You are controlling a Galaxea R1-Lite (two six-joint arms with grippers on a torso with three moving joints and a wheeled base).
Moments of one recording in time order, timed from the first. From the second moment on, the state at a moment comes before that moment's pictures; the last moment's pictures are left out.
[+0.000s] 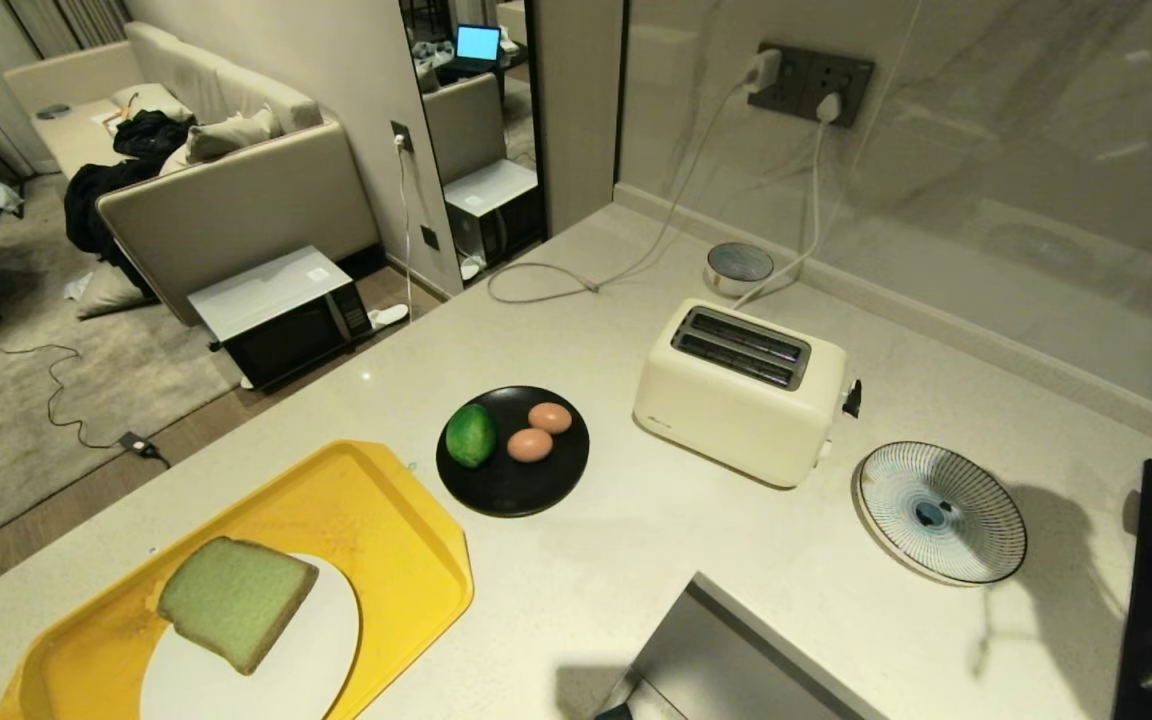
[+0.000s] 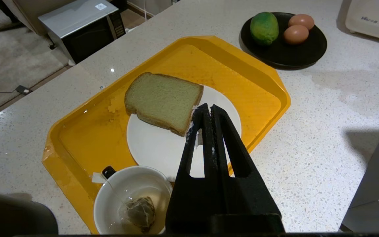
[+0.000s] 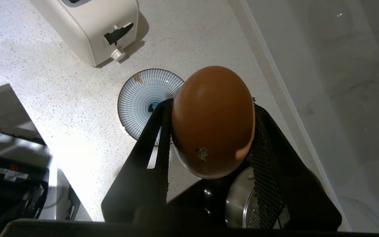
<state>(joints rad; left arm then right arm) 0.00 0.00 0.00 0.00 0.00 0.00 -0.22 1.19 -1.38 0.58 0.17 -0.51</state>
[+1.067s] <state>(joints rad) 0.00 0.00 0.00 0.00 0.00 0.00 -0.22 1.21 -1.30 0.58 0.17 -0.55</state>
